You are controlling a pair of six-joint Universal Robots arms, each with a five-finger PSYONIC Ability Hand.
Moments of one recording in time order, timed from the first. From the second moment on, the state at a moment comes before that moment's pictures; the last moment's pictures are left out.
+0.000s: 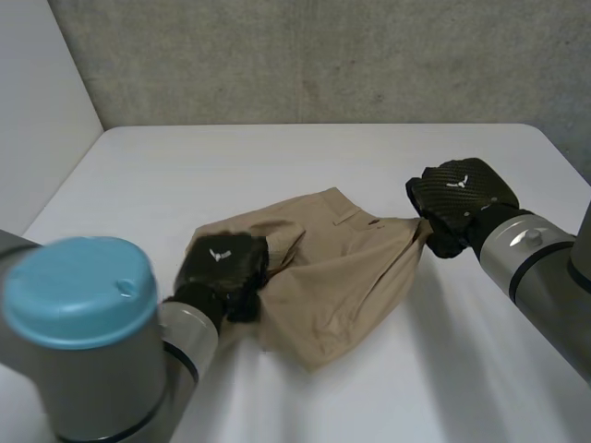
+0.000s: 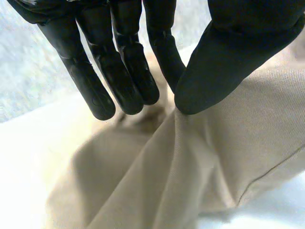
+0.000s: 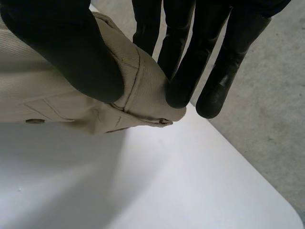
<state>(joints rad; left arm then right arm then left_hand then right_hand) 3.97 -1.82 -1.69 3.22 -1.79 3.15 2.01 -1.42 1.56 0.12 1.51 2.69 1.15 1.20 1.19 1.20 0.97 0.97 1.17 1.19 1.19 0.96</state>
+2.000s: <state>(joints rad) 4.21 -1.82 -1.75 3.45 -1.59 3.24 2.02 -1.34 1.72 -0.08 1.53 2.74 0.49 0.49 0.49 0.48 0.31 0.98 1.17 1.20 1.19 0.98</state>
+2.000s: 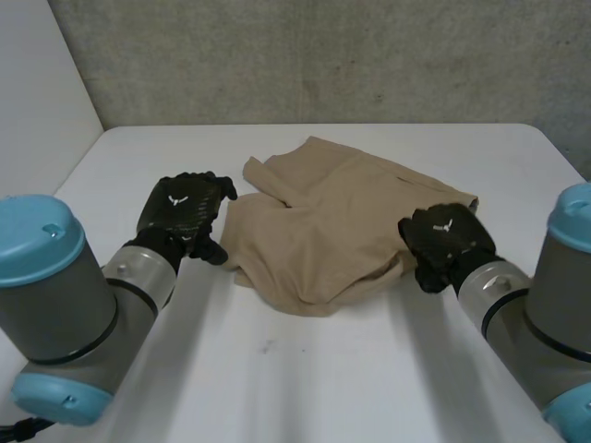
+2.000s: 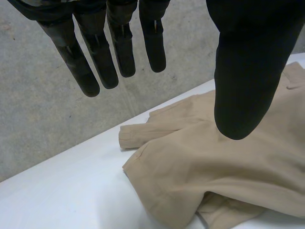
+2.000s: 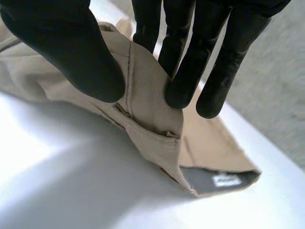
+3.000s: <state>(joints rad) 4.21 -2.29 -1.38 3.31 -1.61 3.25 2.02 -1.45 1.75 -0.09 1.51 2.83 0.56 0.55 0.56 0.55 0.37 0.98 1.17 1.20 1.19 0.98</state>
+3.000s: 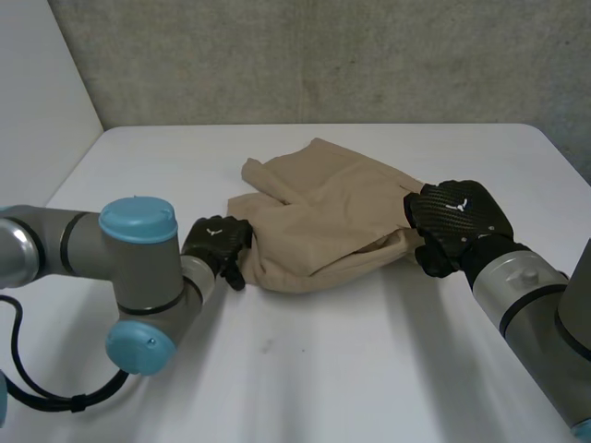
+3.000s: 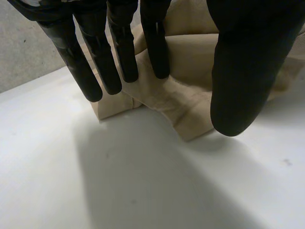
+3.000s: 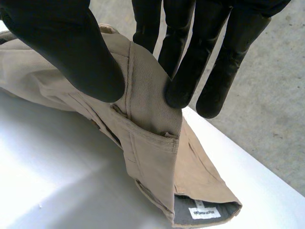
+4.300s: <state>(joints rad) 4.24 -2.11 -1.45 3.23 -1.68 3.34 1.94 -1.36 1.72 -0.09 1.52 2.71 1.12 1.19 1.19 1.20 0.97 0.98 1.17 1.20 1.19 0.98</state>
